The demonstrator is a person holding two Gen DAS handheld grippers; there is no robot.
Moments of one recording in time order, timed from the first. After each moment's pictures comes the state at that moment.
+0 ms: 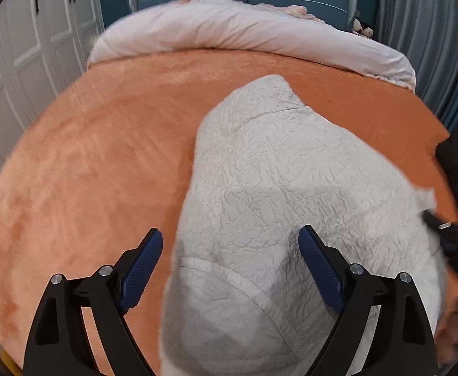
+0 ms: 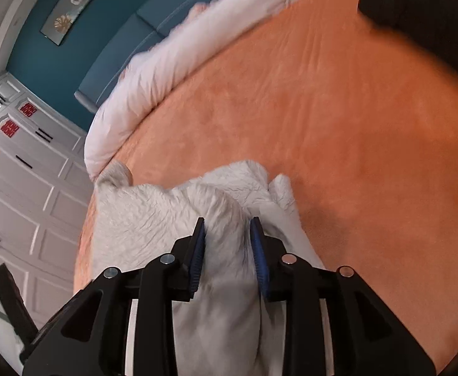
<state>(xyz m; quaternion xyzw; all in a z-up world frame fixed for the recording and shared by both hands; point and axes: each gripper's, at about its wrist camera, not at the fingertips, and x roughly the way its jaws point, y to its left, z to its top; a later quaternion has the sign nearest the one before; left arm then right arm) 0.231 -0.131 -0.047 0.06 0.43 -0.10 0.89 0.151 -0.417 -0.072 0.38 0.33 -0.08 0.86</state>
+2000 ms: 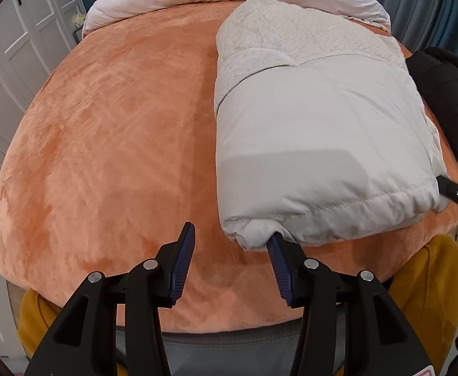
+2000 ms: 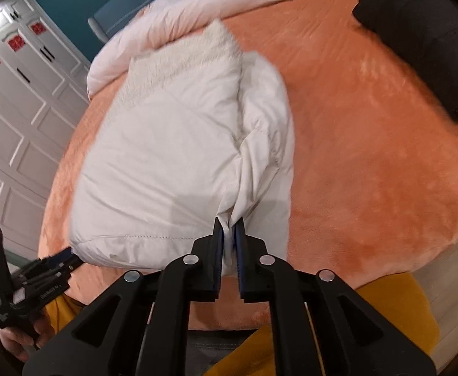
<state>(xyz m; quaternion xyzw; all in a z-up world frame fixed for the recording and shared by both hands) 0.073 -0.041 -0.054 0.11 0.52 -0.14 0.83 0.006 -0.327 -0.051 0.26 0.44 -0.06 0.86</state>
